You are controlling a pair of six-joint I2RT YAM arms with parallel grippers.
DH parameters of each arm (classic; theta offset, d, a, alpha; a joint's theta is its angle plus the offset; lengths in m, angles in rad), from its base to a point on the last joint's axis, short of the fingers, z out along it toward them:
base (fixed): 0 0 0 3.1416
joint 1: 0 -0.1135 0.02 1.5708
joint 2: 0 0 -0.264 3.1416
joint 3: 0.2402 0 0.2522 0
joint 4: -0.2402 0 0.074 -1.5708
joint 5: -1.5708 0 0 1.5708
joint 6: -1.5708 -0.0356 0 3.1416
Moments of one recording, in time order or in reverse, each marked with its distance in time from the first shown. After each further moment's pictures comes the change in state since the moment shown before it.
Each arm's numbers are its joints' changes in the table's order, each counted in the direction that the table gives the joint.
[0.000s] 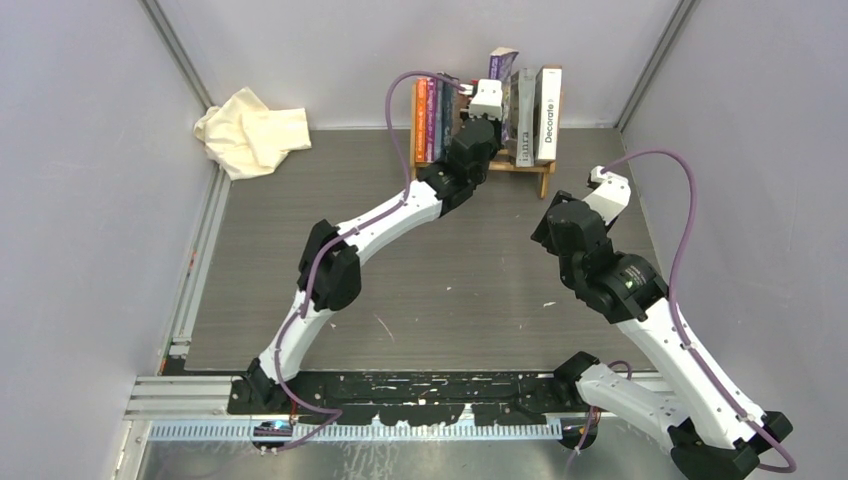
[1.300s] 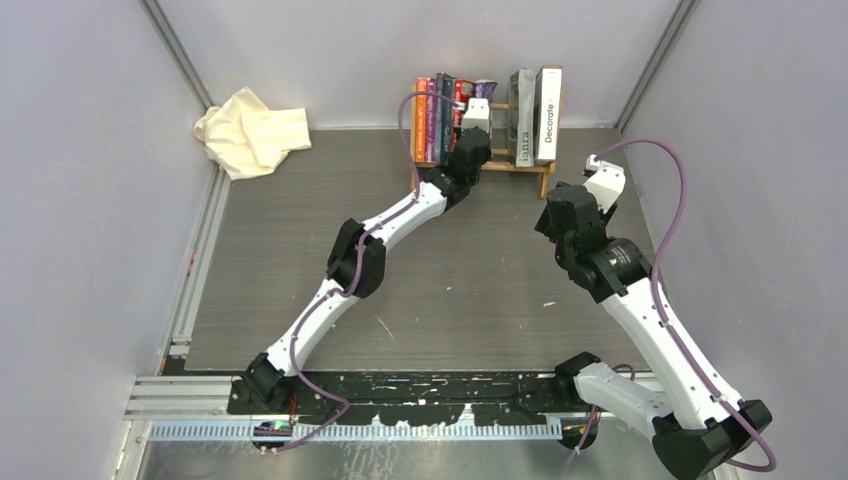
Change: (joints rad) left arm -0.107 0.428 0.377 -0.109 -0.053 0.088; right arm 0.145 0.087 -0.028 0.080 0.047 0.098
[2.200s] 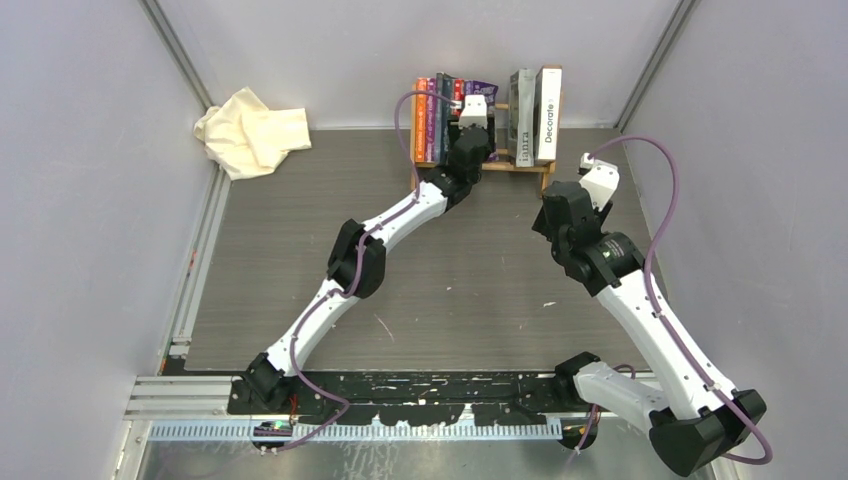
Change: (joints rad) left arm 0.005 0.002 0.008 0.058 0.097 -0.021; right arm 0.015 0.040 0.000 0.000 0.014 0.000
